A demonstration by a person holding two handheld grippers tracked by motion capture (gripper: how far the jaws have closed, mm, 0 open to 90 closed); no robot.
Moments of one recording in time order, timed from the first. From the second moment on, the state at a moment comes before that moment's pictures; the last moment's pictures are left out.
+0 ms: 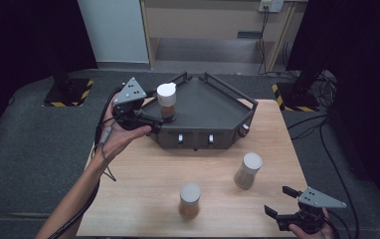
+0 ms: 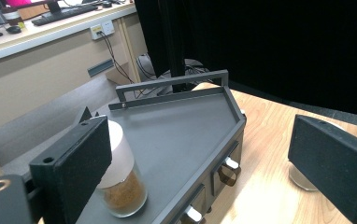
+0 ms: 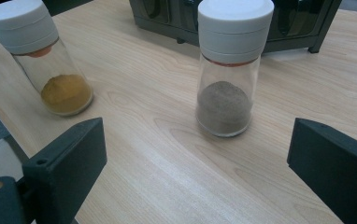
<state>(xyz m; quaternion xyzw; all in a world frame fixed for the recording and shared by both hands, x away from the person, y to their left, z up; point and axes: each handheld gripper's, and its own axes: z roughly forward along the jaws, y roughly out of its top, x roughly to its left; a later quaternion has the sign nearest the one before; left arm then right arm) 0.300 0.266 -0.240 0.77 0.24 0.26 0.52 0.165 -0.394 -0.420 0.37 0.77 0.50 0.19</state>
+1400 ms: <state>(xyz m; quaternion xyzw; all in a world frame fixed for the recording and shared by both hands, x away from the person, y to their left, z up) 0.246 0.310 -0.309 0.77 0.25 0.24 0.54 0.164 -0.390 -0.418 0.36 0.77 0.49 0.19</state>
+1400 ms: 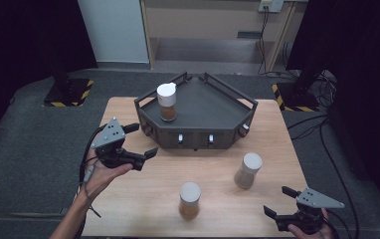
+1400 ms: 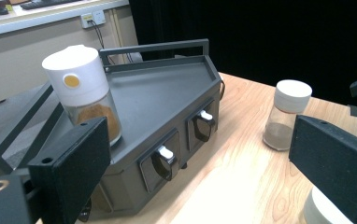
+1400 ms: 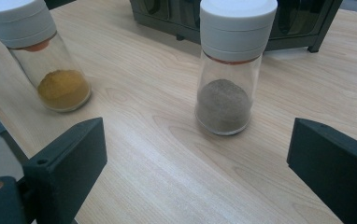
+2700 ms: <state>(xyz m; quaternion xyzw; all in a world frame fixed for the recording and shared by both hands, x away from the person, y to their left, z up) 0.210 0.344 -0.378 0.76 0.33 0.23 0.51 0.164 -0.389 -0.417 0.36 0.77 0.48 0.19</state>
